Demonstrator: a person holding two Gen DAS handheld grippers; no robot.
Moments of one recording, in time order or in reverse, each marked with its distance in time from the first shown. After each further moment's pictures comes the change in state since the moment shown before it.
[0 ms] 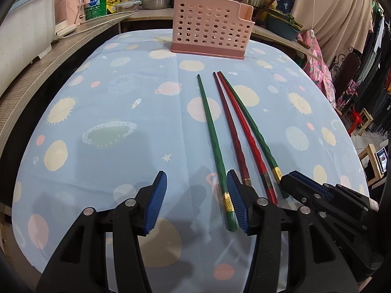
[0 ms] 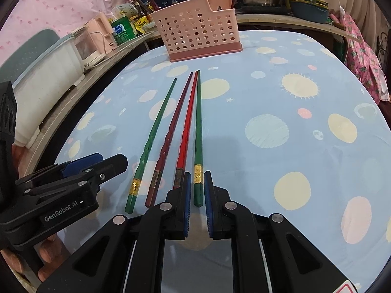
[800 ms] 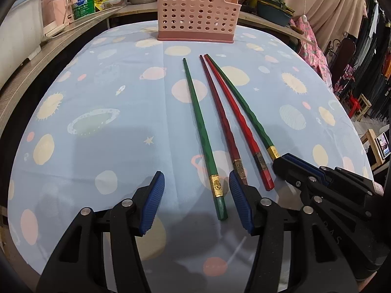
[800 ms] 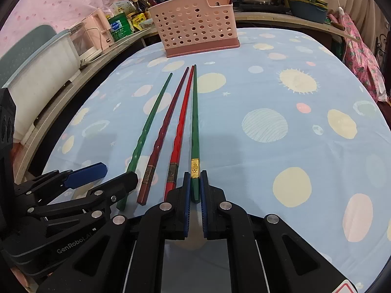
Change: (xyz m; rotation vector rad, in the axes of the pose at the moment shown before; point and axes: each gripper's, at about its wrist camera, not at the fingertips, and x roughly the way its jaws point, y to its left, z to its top) left arm 0.012 -0.016 -0.013 0.059 0.044 -0.005; right arm 0.006 -0.002 -0.004 -0.007 0.010 -0.026
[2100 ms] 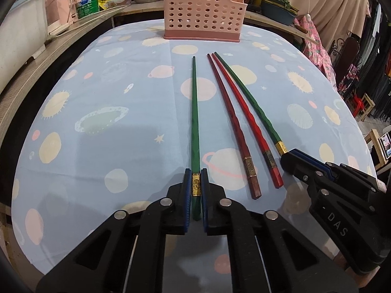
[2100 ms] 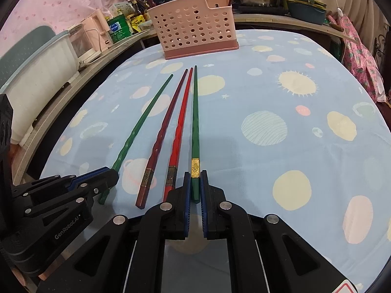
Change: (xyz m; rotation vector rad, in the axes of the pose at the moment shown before) left arm -0.001 0.009 -0.001 -0.007 0.009 0.023; right arm 0.002 0.001 0.000 0.001 -0.013 -0.007
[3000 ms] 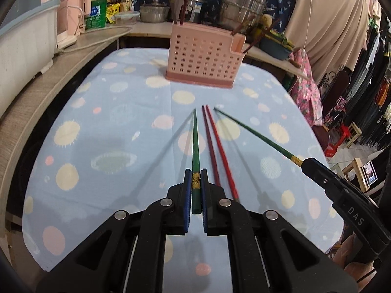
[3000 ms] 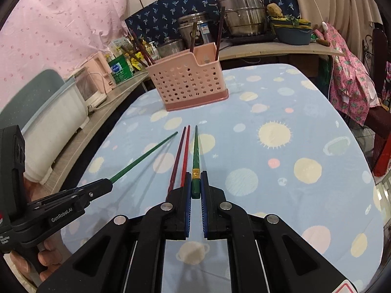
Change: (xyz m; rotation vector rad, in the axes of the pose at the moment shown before) left arm -0.064 0.010 0.054 -0.096 -0.117 -0.090; right arm -0.074 -0.020 0.051 0.078 -0.171 0.041
